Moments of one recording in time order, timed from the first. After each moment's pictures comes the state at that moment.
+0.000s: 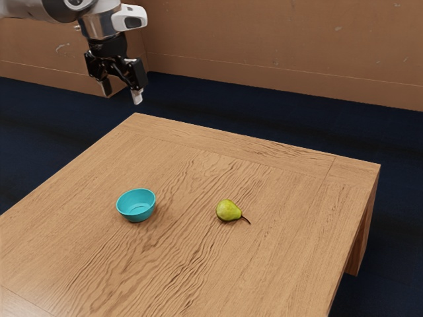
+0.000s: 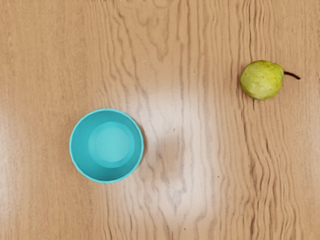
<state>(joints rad) -0.01 0.02 -0.02 -1.49 0.03 1.56 0.04</state>
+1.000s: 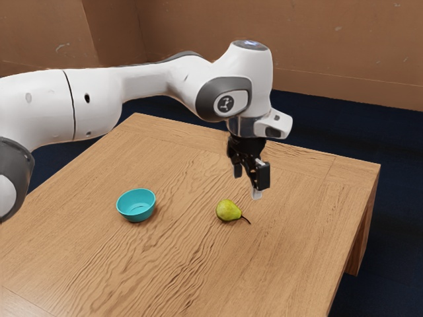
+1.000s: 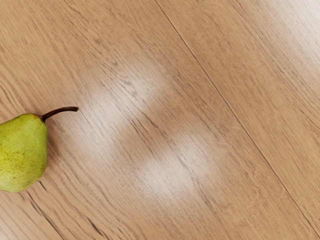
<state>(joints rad) -0.16 0.47 -0.35 -1.38 0.17 1.74 0.10</state>
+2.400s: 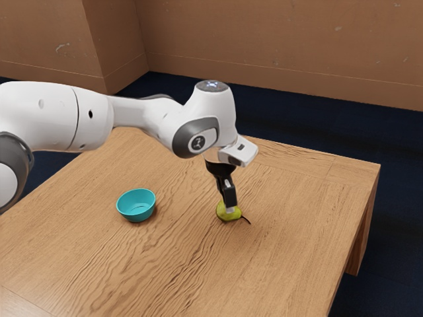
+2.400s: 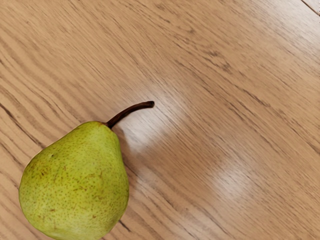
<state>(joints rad) -0.09 0.45 -0.25 -1.68 0.15 2.14 0.45</state>
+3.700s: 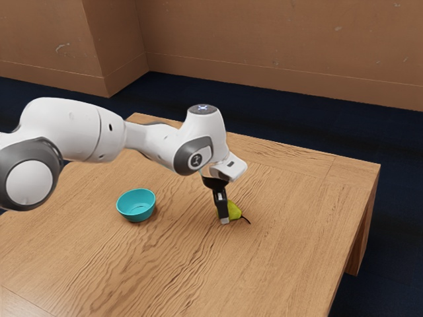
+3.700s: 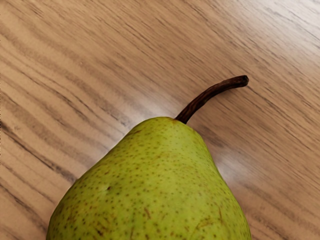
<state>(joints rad) -0.01 0.65 -0.24 -1.61 0.12 2.26 0.67</state>
